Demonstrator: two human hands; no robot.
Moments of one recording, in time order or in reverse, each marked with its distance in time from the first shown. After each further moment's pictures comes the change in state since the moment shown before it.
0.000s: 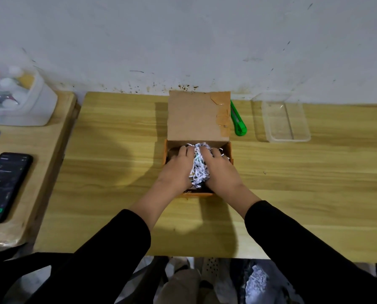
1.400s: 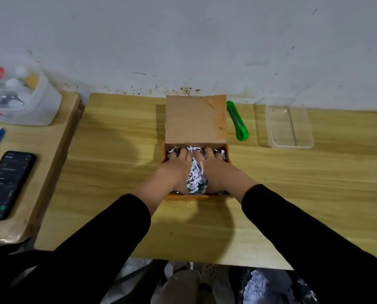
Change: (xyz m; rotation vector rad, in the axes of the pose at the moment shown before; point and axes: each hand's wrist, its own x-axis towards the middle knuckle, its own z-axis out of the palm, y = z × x) left_hand 0.011 0.009 -0.028 0.328 -0.350 0.009; right_hand 0.026 0.000 -0.019 -0.286 -0.344 -0.168
